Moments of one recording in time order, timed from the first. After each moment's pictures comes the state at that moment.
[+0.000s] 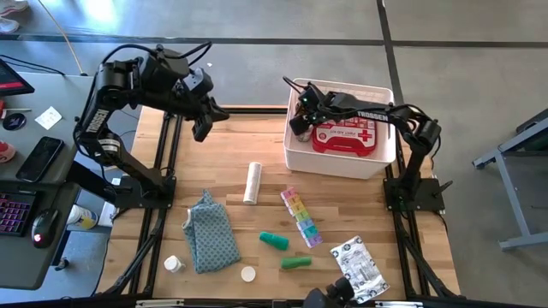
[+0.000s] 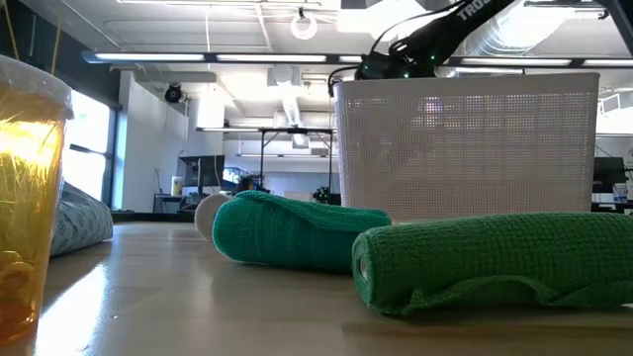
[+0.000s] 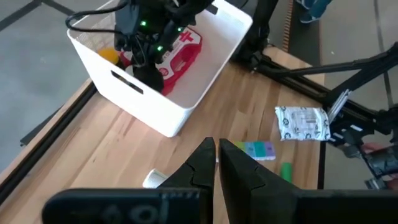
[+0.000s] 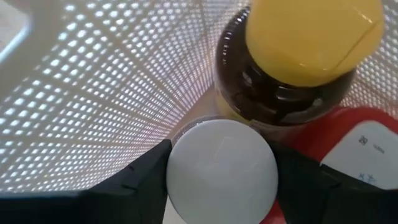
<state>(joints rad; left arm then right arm) 0.26 1.50 2.36 -1.49 0.06 -0.26 -0.61 1.83 1.36 -0.59 0.11 0.39</state>
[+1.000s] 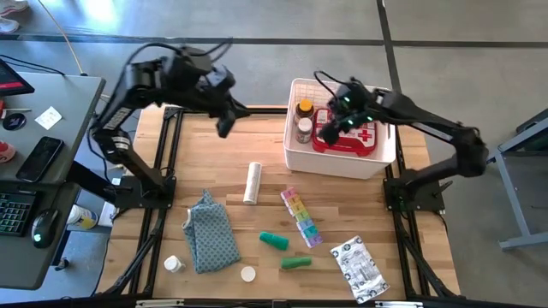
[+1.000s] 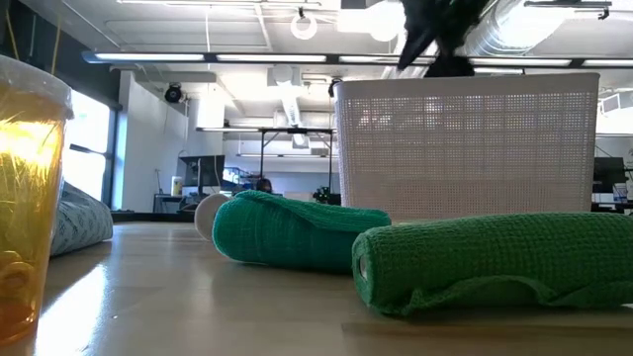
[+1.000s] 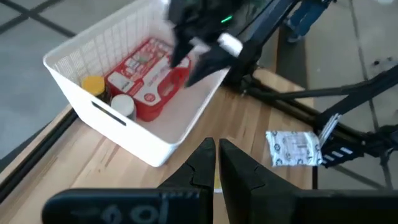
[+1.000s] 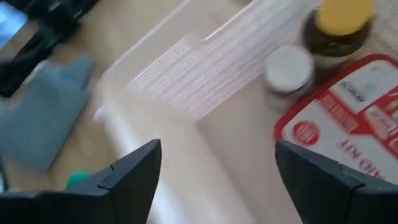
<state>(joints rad) 0.26 1.60 2.36 -1.33 0.09 -0.28 -0.50 1.33 1.36 -0.92 -0.16 0.37</state>
